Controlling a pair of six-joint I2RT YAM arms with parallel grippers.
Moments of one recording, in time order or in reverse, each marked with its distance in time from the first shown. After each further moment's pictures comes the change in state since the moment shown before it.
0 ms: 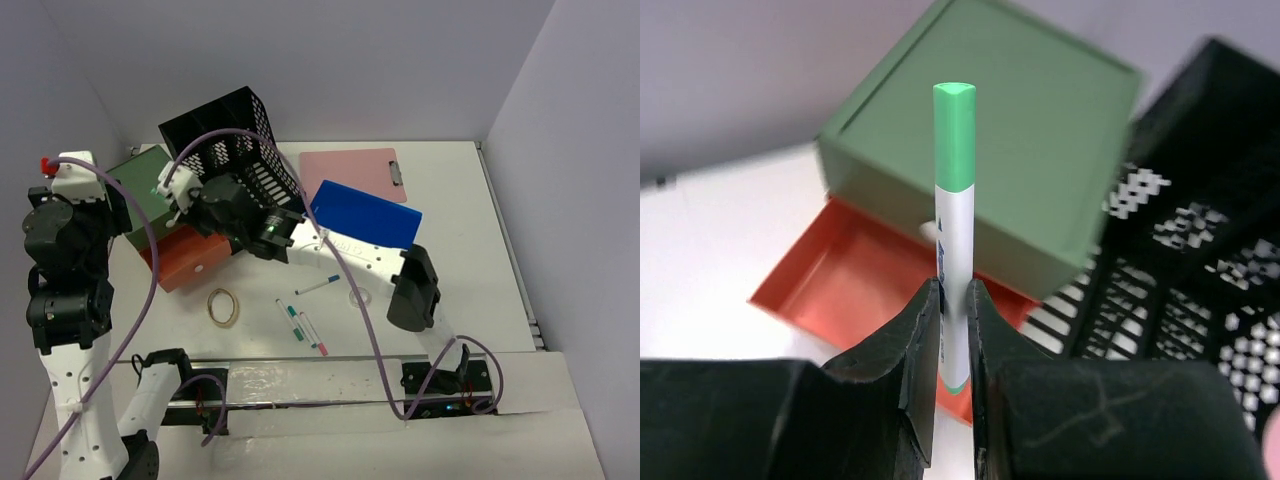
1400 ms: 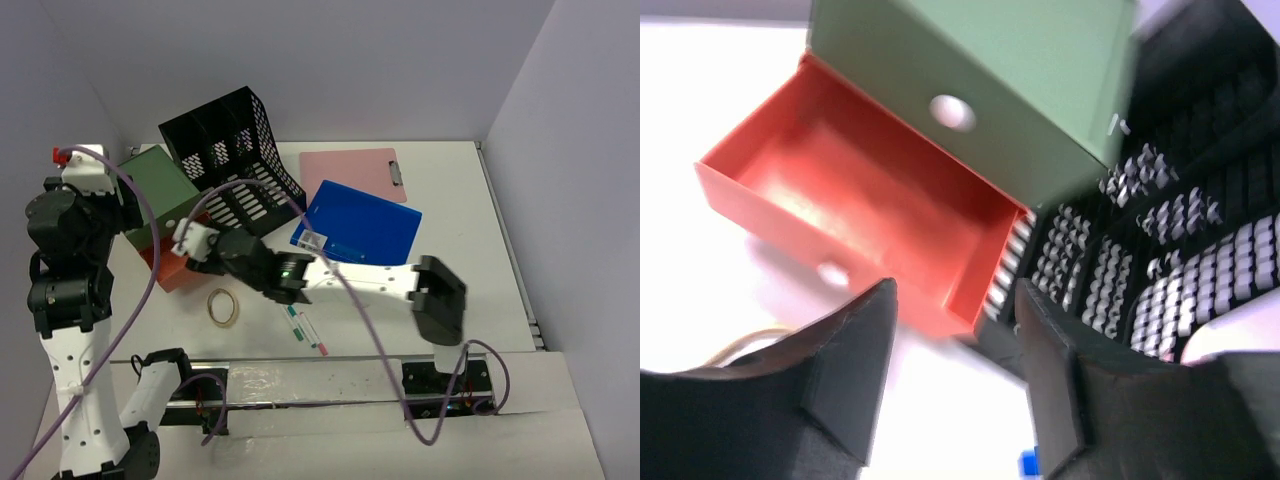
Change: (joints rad) left arm 0.026 0.044 -0.001 -0.014 0.156 -0.026; right arm 0.105 -0.161 -0.475 0.280 0.237 -0.226
